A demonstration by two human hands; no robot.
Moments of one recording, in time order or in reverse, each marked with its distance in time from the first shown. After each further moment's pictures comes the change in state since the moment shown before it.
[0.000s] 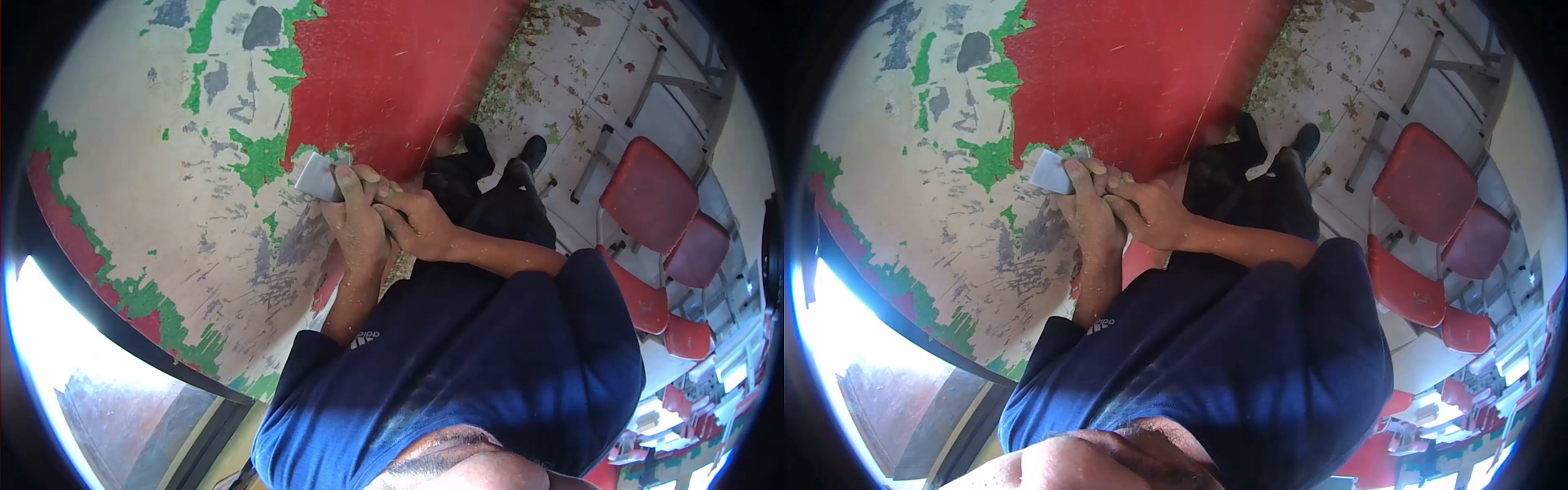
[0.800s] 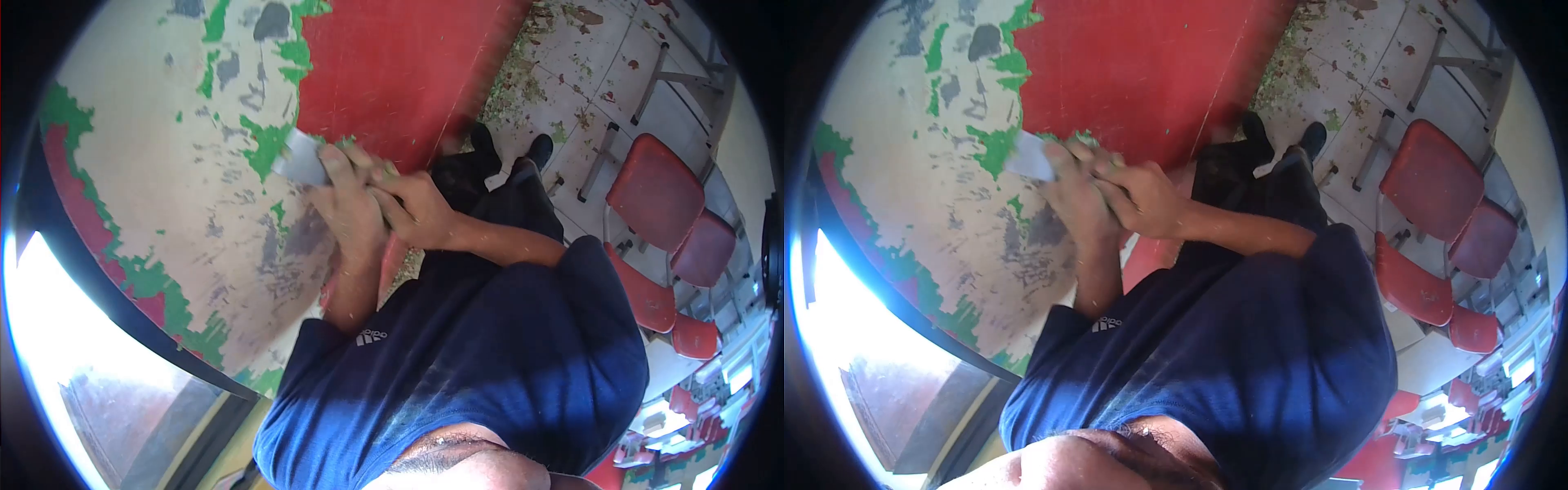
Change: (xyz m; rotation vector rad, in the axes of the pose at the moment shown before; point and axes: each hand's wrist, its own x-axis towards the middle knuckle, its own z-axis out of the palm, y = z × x) left_hand 0.000 0.021 0.011 0.000 -0.032 0.076; right_hand 0.014 -0.017 0.001 0.055 0.023 -0.082
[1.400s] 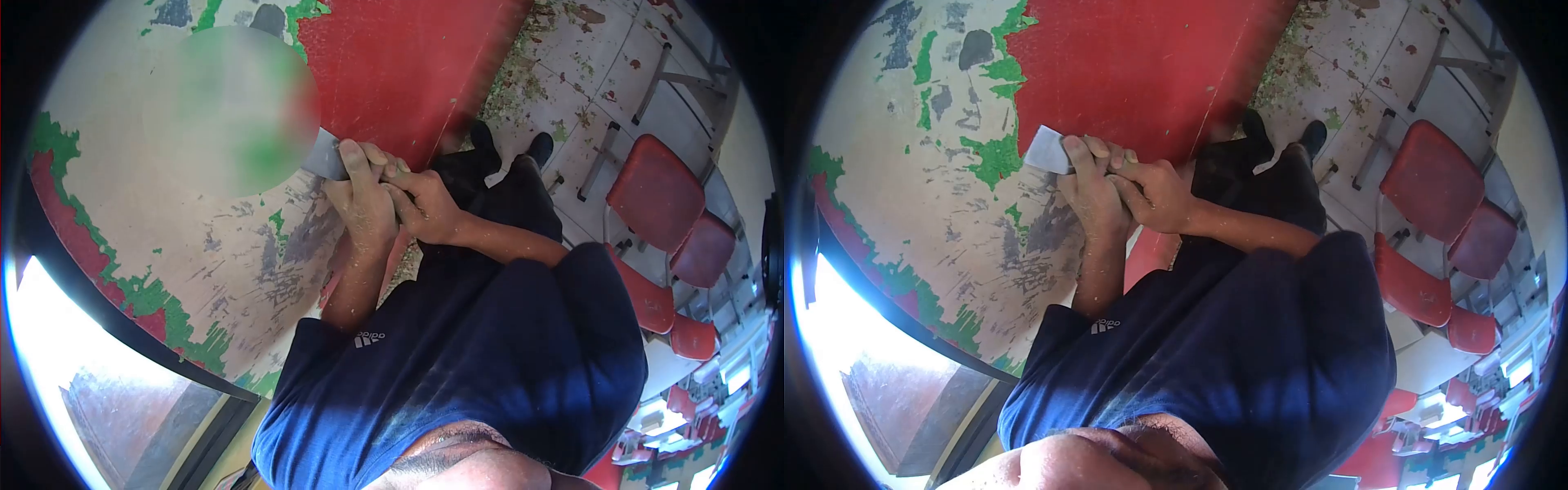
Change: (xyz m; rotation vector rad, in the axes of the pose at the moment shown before) left_hand 0.005 -0.023 -0.004 -0.006 -0.036 -0.062; right_hand -0.009 0.021 -0.011 -0.044 -0.068 0.141
